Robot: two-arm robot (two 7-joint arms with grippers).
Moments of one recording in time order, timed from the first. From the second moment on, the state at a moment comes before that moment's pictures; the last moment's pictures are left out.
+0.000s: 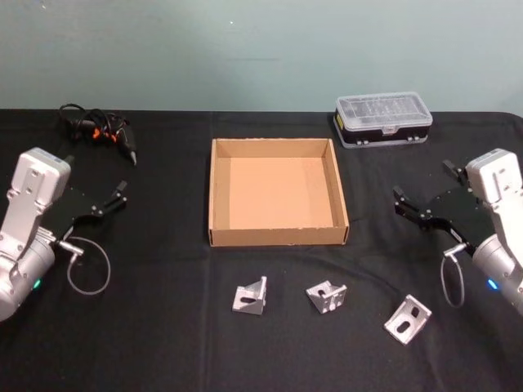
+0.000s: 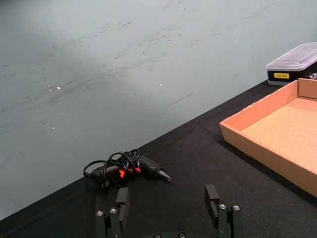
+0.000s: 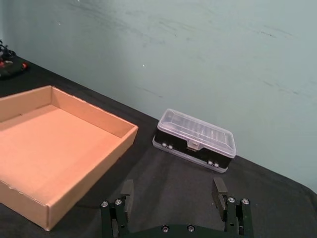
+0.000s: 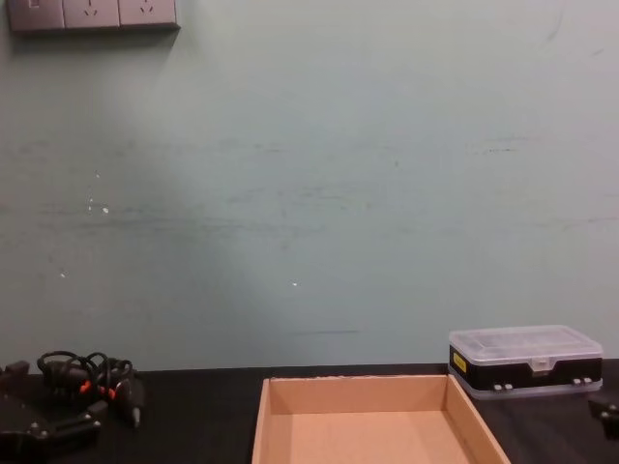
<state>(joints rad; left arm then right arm) -0.20 0.60 0.45 -1.41 -0.25 -0.12 0.03 0.18 0.60 -0.42 -1.45 0.26 -0.09 0.00</state>
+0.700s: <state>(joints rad) -0.20 0.60 0.45 -1.41 -0.25 -0.12 0.03 0.01 0.79 -0.21 -1.83 0.54 0.25 0.21</state>
